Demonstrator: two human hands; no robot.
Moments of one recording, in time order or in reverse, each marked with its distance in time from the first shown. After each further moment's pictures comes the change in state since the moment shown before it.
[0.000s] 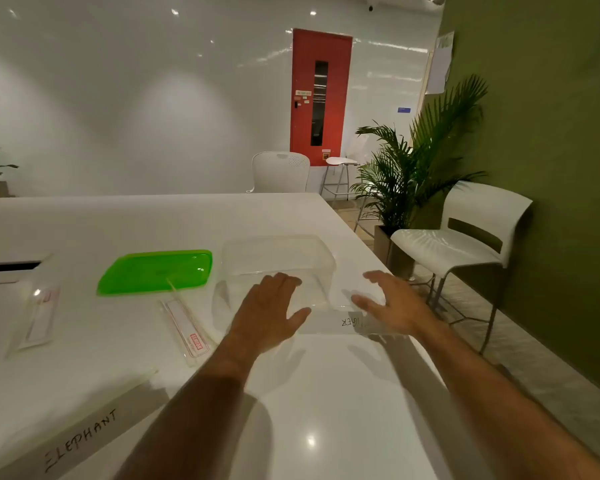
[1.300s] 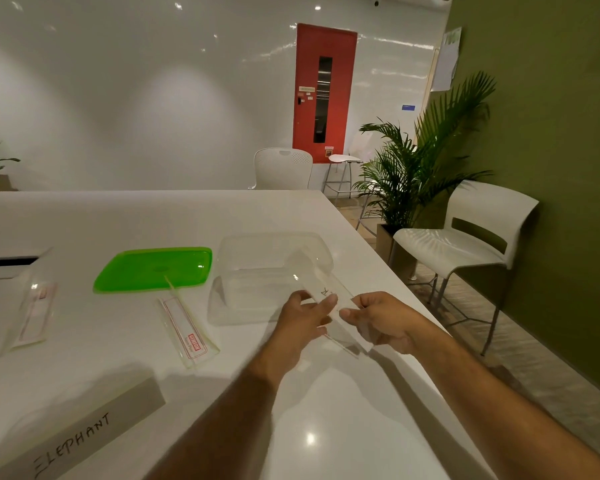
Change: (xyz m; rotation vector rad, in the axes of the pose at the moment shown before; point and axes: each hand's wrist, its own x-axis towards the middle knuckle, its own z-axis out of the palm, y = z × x) left_hand 0.013 0.055 0.020 -1.411 -0.208 -0.792; right_hand -0.006 -0.039 0.005 0.780 -0.407 0.478
